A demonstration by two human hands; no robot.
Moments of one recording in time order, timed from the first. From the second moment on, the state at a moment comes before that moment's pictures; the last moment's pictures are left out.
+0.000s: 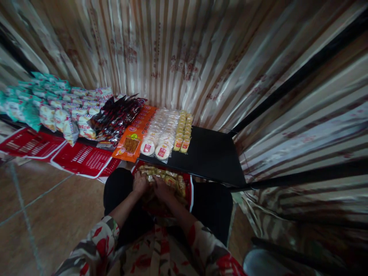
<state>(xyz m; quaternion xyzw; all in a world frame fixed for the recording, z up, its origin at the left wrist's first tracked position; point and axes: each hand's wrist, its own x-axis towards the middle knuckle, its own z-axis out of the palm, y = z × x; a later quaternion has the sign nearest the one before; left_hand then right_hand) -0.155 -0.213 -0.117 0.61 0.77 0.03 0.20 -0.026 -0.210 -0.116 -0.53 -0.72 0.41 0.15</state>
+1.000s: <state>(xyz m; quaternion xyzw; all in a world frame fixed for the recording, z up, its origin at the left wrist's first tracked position) -0.107 -0.243 -0.075 0.62 0.65 0.38 0.20 0.008 -0.212 -0.093 -0.51 -0.54 0.59 0.32</state>
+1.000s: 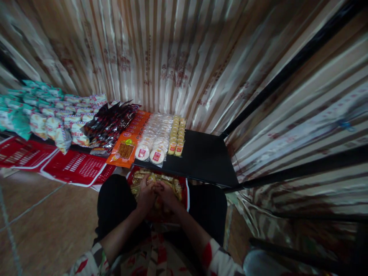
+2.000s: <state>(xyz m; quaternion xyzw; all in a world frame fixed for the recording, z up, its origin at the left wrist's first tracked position) -0.029 -0.150 -0.050 0.66 0.59 0.42 0.19 0.053 -0.111 -0.049 -0.64 -0.56 0.28 0.44</state>
